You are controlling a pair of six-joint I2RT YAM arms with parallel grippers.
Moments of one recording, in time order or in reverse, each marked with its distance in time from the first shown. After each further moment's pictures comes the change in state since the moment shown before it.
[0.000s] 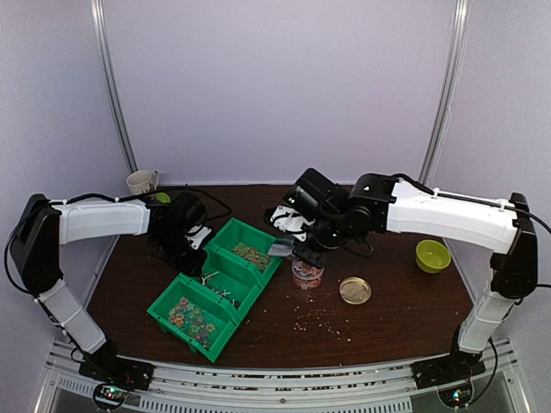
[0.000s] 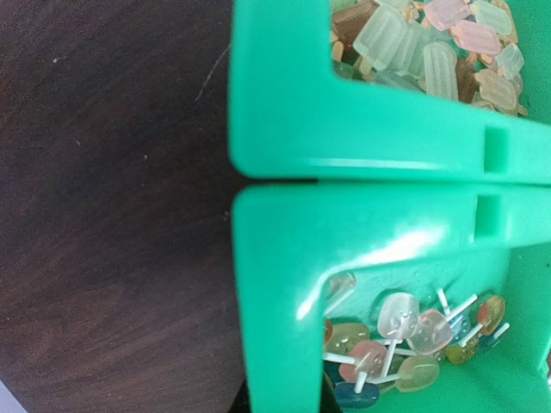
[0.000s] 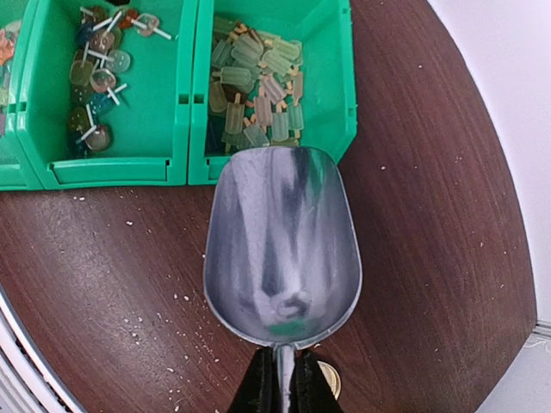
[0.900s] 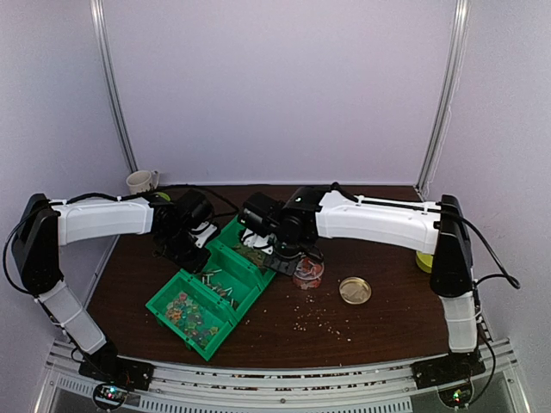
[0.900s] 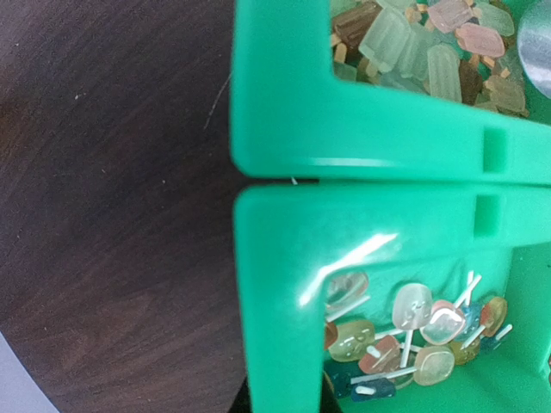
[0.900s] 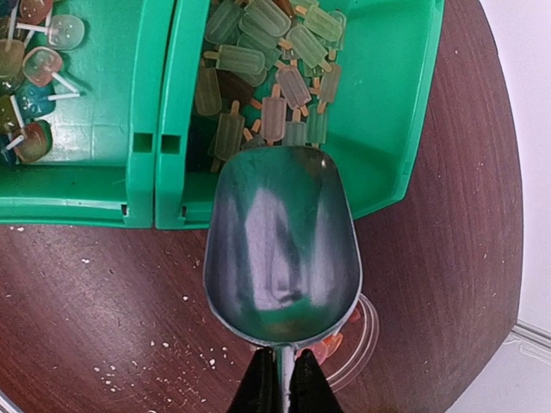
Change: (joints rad) left arm -0.056 0.004 0.044 -0.023 -0.125 0.044; right arm 0.014 0.384 0.333 -0.166 0.093 -0.011
